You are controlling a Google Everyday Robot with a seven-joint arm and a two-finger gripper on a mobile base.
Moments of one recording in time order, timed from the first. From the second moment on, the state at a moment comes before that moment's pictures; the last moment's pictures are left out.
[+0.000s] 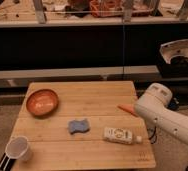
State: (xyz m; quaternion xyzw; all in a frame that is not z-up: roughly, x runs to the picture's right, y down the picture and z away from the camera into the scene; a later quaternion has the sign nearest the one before) arm 0.289 0.144 0.685 -0.24 0.09 -0.38 0.89
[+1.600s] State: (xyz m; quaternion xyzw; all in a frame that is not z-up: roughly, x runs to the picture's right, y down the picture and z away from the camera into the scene) arm 0.211 0.212 0.699 -0.33 -0.04 -0.27 0.91
